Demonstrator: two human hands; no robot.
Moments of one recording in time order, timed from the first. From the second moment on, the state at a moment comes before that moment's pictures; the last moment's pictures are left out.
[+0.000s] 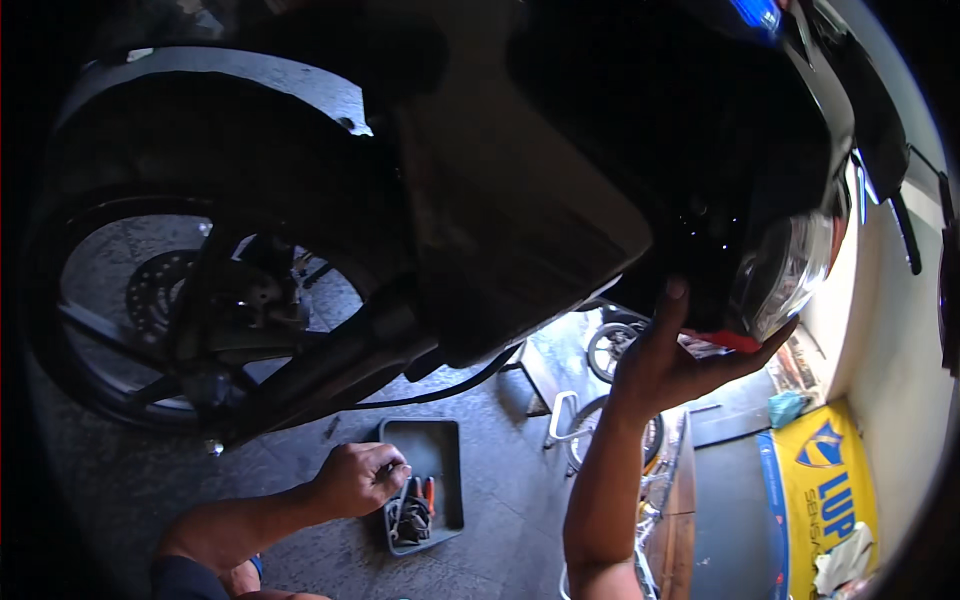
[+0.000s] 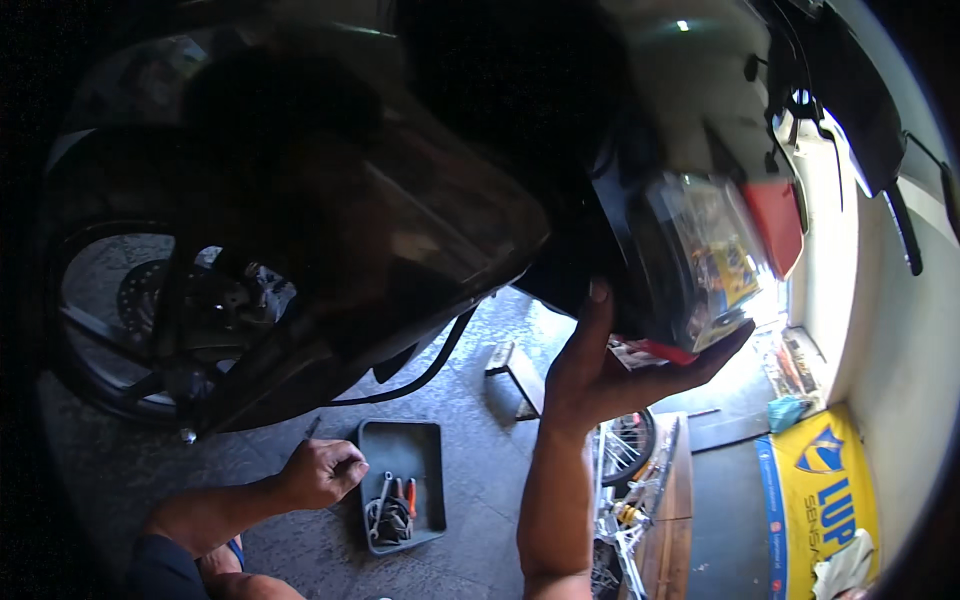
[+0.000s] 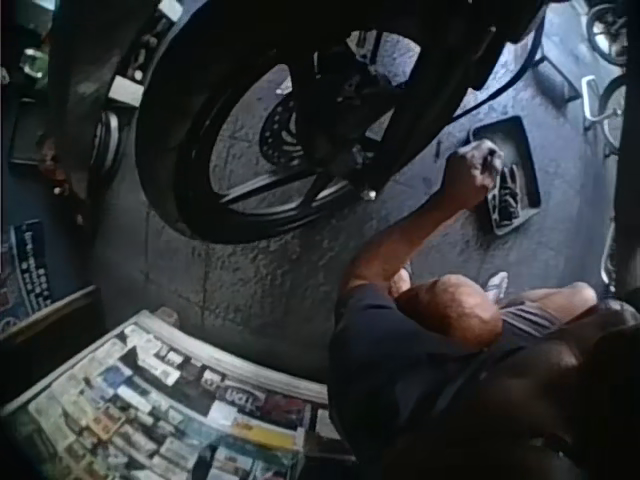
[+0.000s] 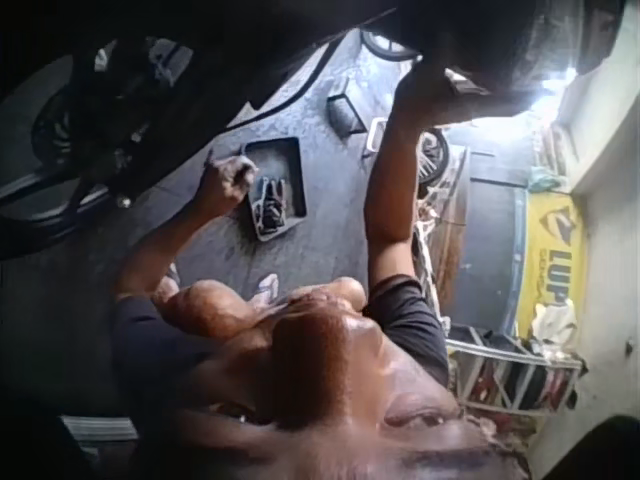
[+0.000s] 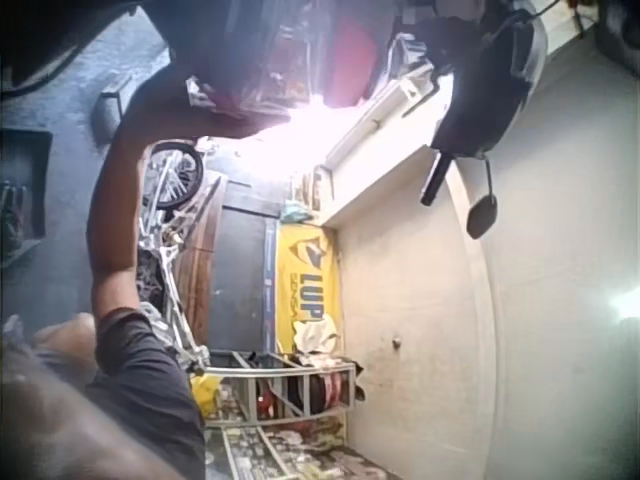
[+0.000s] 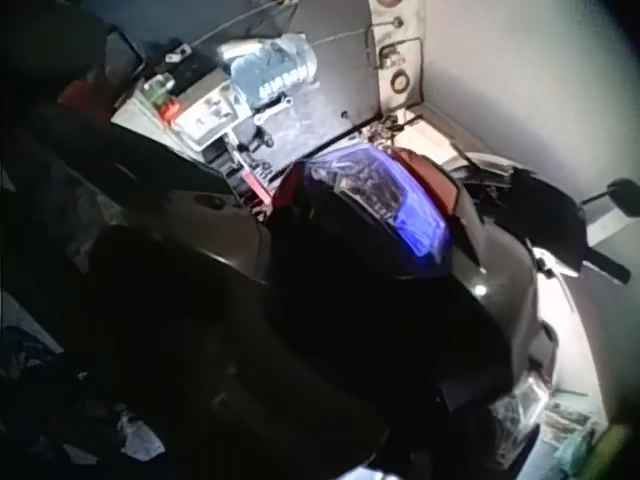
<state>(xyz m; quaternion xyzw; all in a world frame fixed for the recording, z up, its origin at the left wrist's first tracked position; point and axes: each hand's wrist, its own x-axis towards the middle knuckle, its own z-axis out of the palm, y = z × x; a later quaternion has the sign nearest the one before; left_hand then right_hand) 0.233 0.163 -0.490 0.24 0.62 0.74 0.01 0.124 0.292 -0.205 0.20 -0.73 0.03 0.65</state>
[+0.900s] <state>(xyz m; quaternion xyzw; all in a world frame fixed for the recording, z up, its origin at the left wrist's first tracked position) 0.200 0.071 -0.393 0.36 0.42 0.82 -0.13 0.146 0.297 -0.197 0.09 -0.74 -0.06 0.67</state>
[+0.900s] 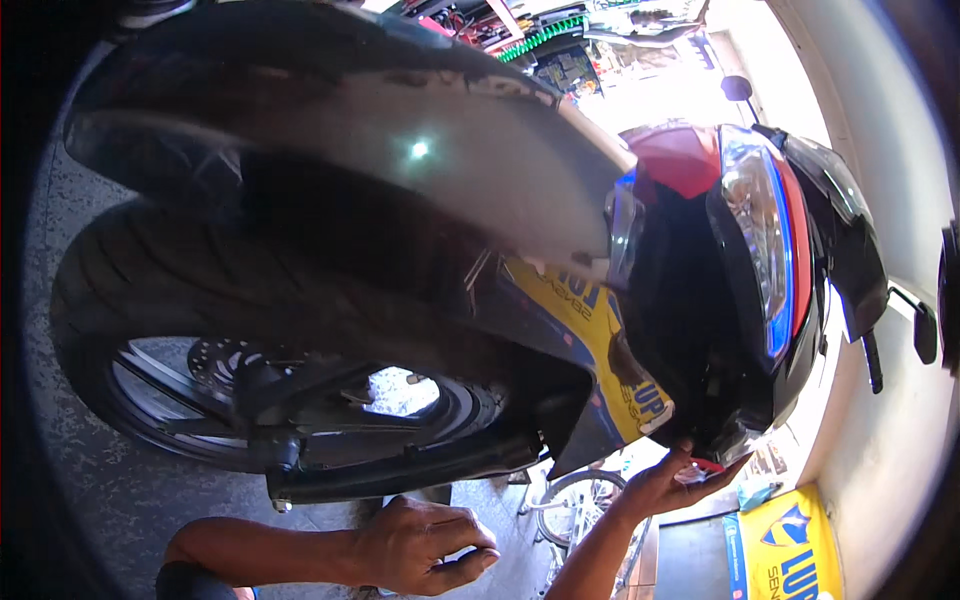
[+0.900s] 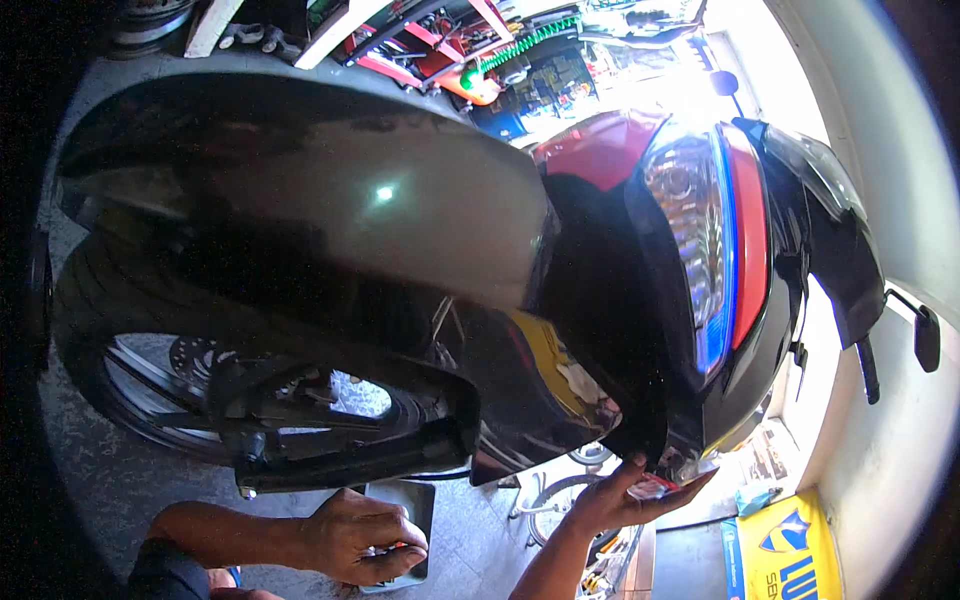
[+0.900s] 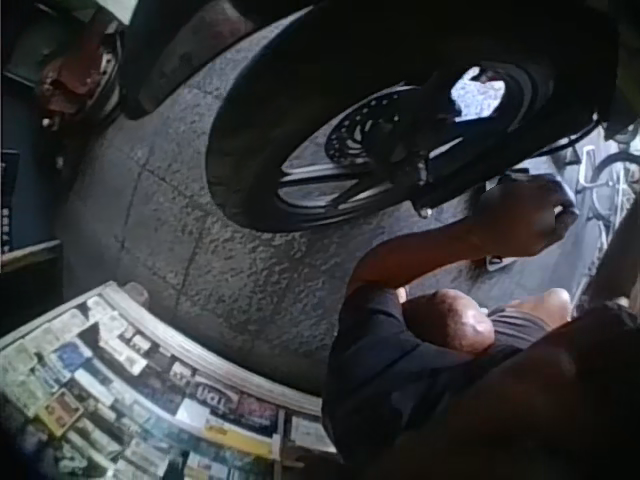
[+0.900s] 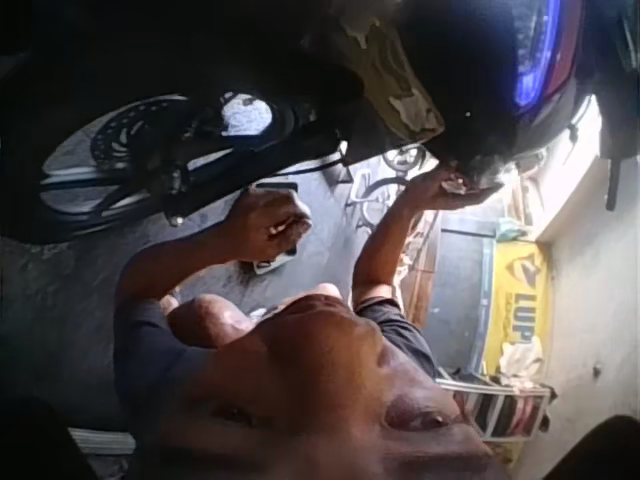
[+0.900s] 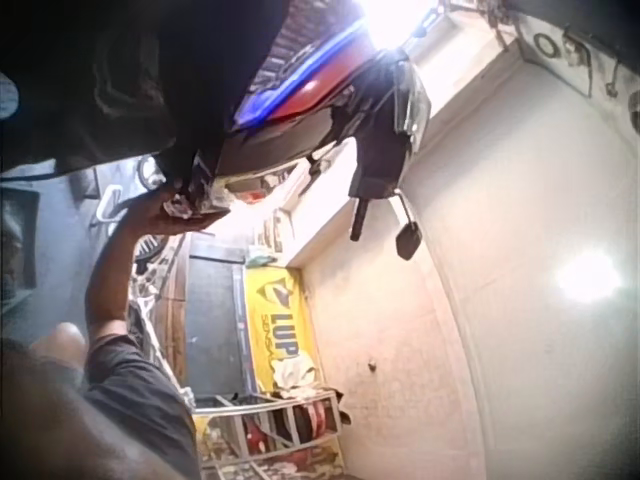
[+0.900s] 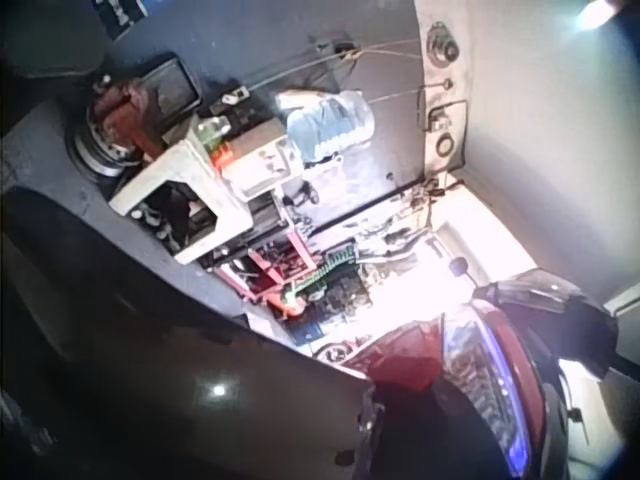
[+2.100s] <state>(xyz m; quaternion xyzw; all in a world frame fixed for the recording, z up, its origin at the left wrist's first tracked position) 0.327 0.111 -0.504 0.12 0.82 0.38 0.42 0.528 0.512 -0.628 -0.50 -0.80 0.31 0.12</state>
